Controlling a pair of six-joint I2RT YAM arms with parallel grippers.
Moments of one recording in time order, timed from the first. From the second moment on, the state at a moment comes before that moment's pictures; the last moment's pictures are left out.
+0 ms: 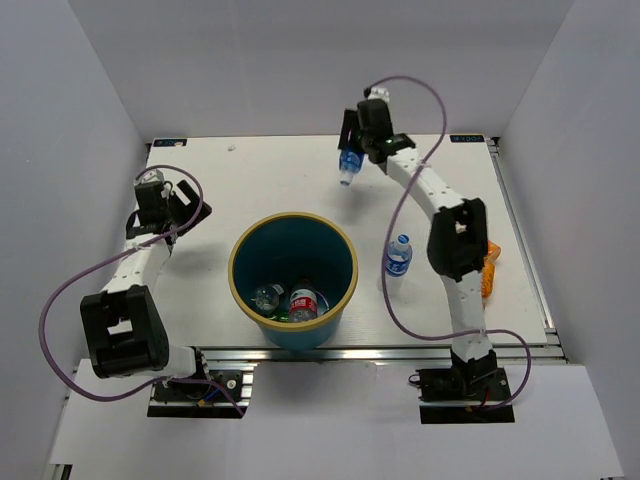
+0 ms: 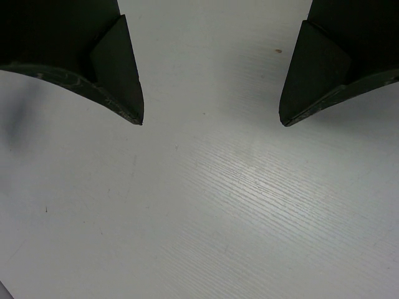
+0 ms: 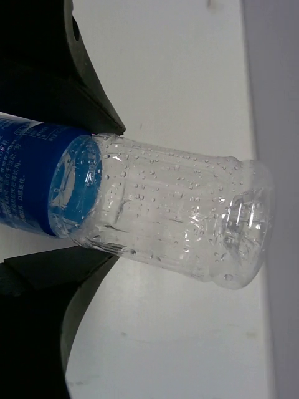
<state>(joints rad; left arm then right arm) 0.19 1.41 0.90 -0.13 0.12 -0.48 0.46 2.28 2.13 -0.38 0.20 0.38</state>
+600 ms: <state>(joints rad) 0.19 1.35 0.87 -0.13 0.14 -0.49 0.83 1.48 1.47 -0.08 -0.36 -0.03</state>
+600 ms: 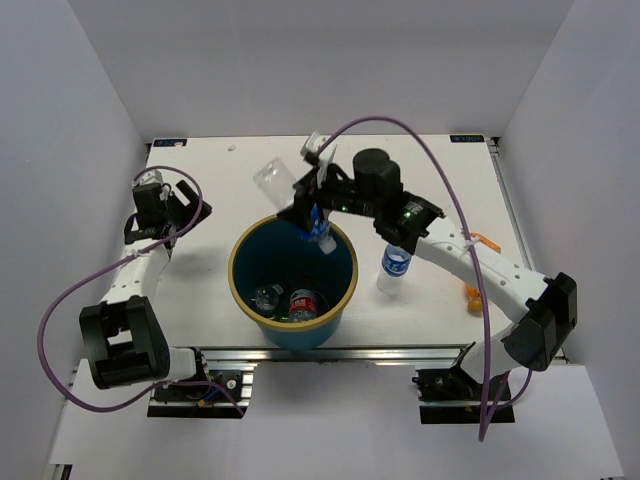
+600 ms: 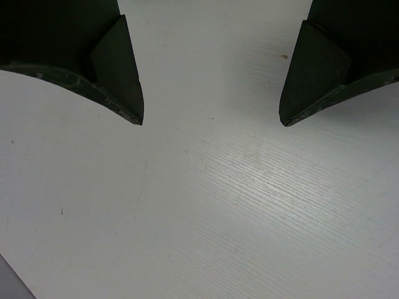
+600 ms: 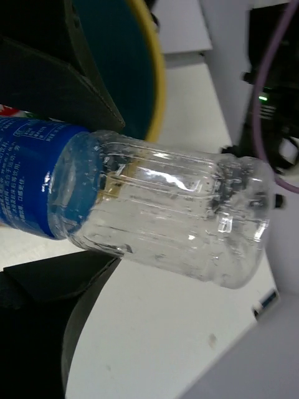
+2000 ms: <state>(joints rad) 0.19 1.26 0.86 -0.13 0.13 -0.49 0.68 1.23 0.95 -0.49 0.38 0.26</state>
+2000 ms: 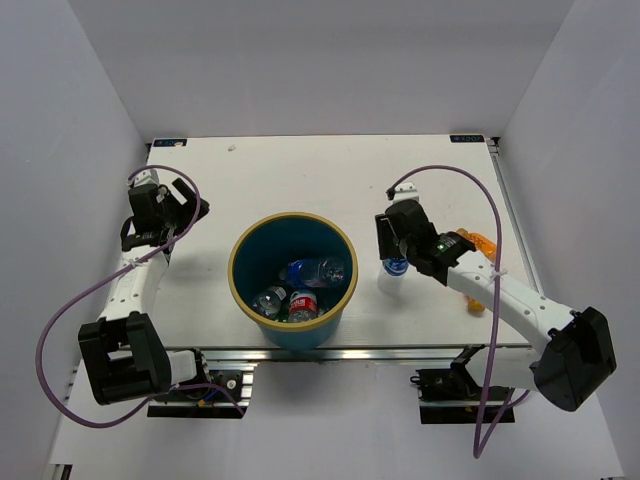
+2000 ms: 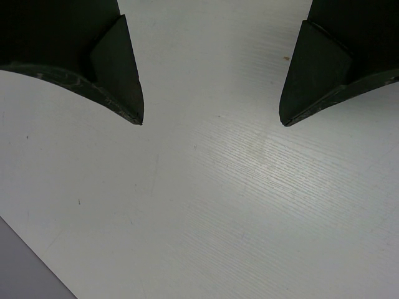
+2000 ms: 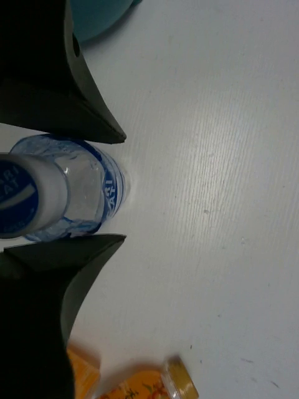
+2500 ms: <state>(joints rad) 0.19 1.26 0.86 -0.14 0.12 -0.49 0.68 1.12 1.29 -0.47 0.22 0.17</state>
